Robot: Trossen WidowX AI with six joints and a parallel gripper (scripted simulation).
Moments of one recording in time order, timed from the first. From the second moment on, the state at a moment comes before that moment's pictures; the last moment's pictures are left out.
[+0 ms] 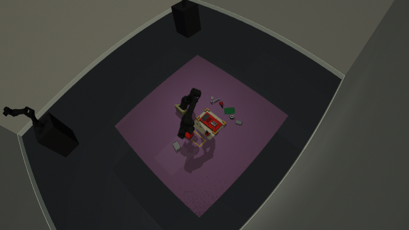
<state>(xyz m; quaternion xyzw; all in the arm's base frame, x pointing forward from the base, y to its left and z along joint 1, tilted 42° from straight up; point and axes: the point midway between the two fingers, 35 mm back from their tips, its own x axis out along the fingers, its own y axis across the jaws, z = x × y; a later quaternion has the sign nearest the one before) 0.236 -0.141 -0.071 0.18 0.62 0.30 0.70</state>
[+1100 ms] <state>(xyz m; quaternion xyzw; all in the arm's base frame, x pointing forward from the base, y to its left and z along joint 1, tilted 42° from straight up) 0.236 -0.130 -0.082 0.18 0.62 0.30 0.70</state>
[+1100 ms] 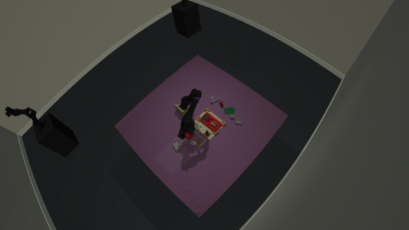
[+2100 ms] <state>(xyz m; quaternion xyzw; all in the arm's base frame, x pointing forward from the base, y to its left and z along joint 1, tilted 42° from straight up) 0.236 -0.121 -0.091 0.18 0.62 0.30 0.70</state>
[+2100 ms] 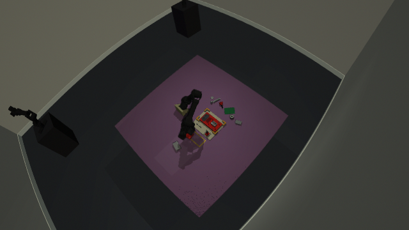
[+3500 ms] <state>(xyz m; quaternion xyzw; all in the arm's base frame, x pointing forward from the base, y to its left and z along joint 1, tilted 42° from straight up) 0.231 -0.174 -0.031 0.19 0.62 0.30 0.70</state>
